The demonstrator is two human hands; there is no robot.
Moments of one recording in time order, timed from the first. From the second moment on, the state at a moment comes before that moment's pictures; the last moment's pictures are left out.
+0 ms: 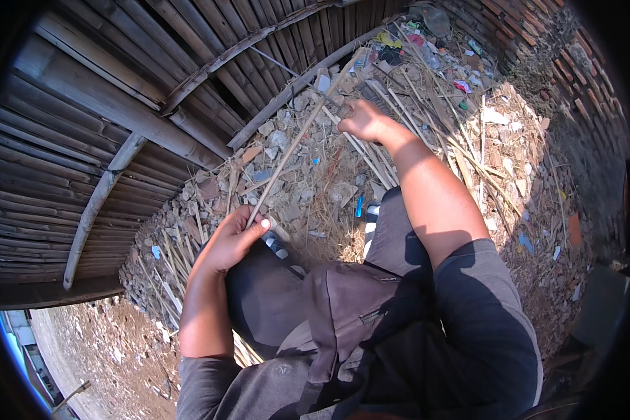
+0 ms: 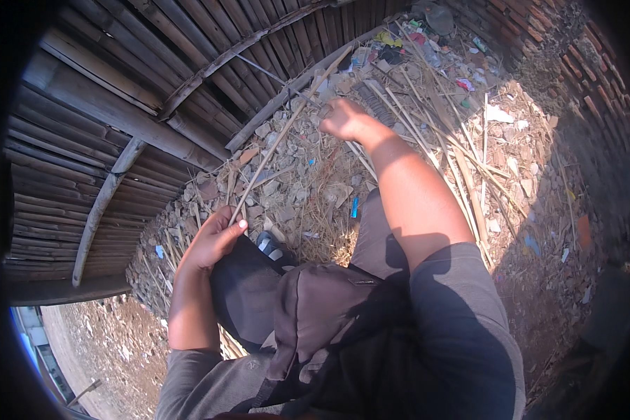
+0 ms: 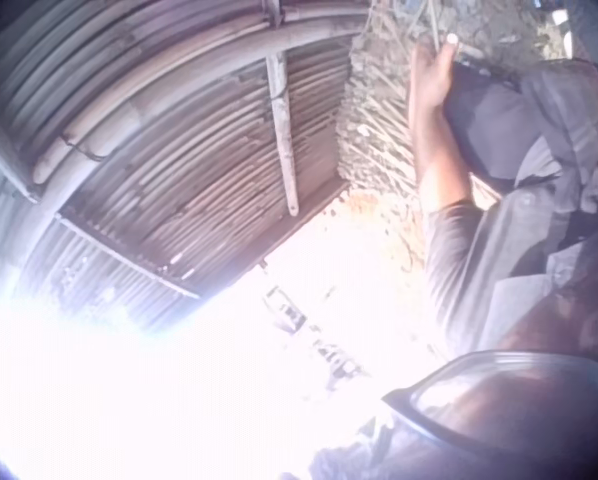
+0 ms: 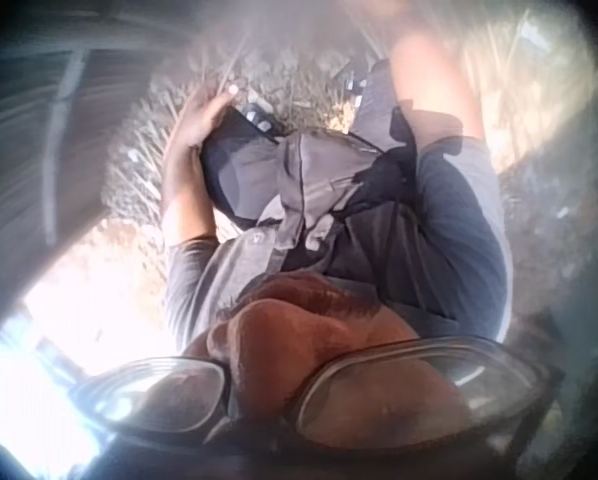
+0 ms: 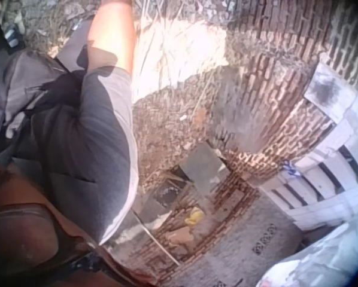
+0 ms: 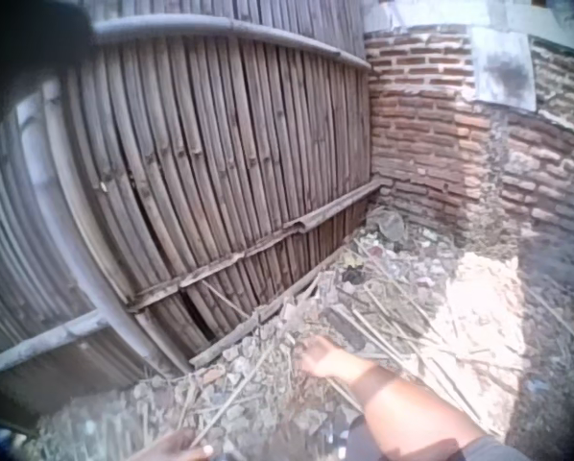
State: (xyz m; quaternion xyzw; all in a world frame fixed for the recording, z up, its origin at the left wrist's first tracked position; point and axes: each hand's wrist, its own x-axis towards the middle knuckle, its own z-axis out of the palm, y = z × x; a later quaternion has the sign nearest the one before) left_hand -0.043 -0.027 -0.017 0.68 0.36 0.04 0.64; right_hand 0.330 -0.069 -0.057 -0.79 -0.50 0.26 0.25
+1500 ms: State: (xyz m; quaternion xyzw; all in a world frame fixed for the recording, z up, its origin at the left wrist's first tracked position) left_hand -0.045 -0.019 -0.016 0.62 0.38 0.03 0.68; right_hand 0.329 -0.061 -0.049 -0.77 -0.54 0.28 0.17
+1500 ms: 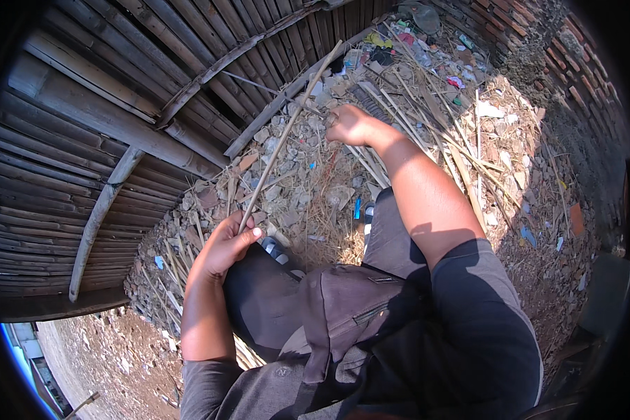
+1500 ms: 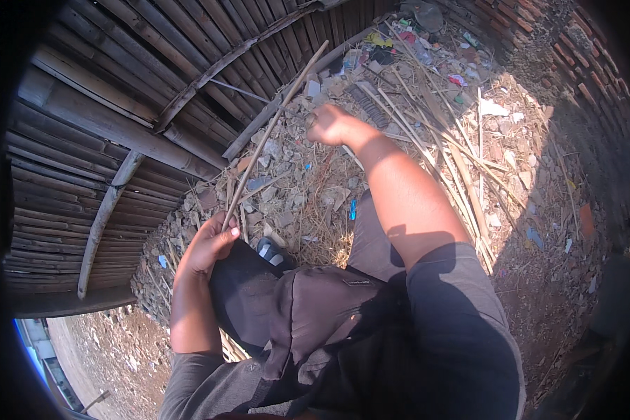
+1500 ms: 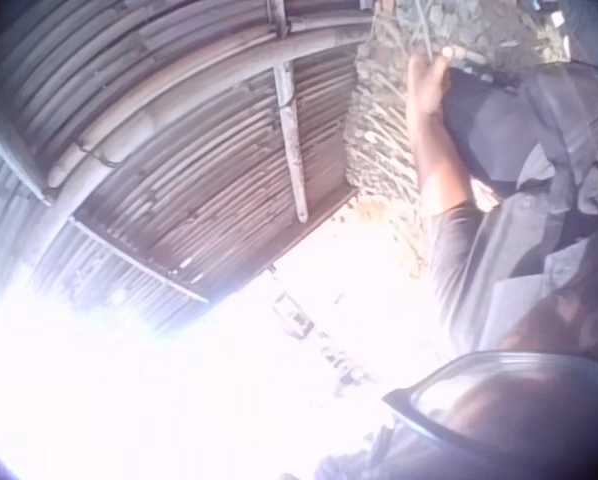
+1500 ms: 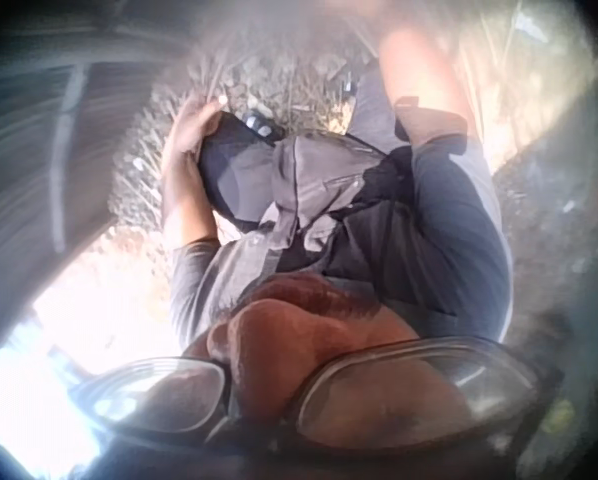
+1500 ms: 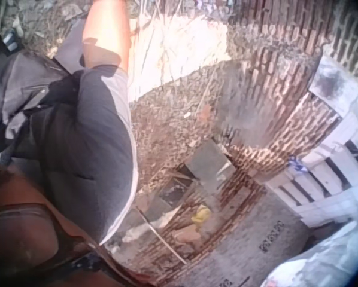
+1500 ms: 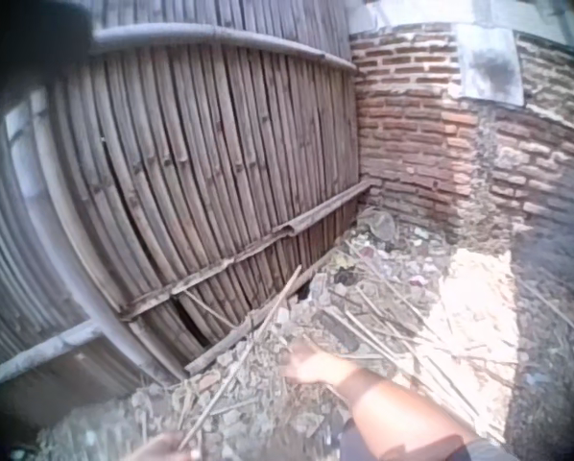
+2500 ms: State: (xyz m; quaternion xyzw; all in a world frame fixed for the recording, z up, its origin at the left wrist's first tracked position) left_hand -0.124 -0.098 0.003 0.79 0.48 0.07 0.38; right_hand 0.276 -0.099 -0.012 -0.72 -0.62 0.21 0.23
